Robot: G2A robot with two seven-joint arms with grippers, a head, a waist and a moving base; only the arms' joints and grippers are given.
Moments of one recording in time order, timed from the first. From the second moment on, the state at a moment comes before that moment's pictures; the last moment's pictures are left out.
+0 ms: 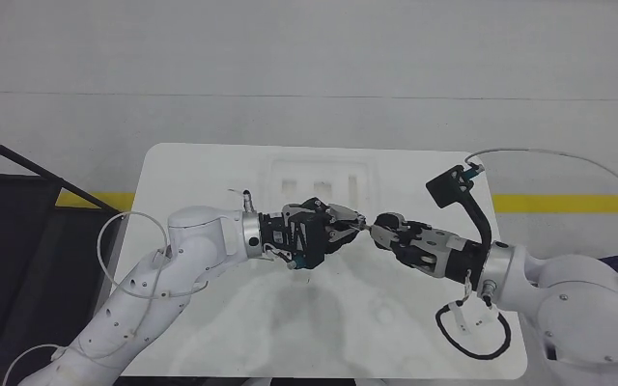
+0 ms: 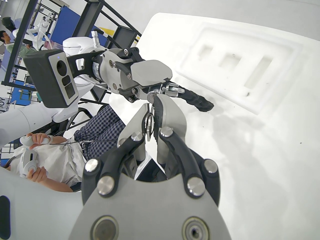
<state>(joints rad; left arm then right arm) 0.91 -0.99 -0.97 -1.88 1.59 -0.71 0.19 -1.19 -0.95 1.44 -2.35 -0.20 0.23 1.05</state>
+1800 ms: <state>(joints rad) 0.82 -1.01 -1.00 -1.73 0.70 -0.93 -0.45 -1.27 -0.92 1.46 -2.28 -0.50 -0.66 0.85</state>
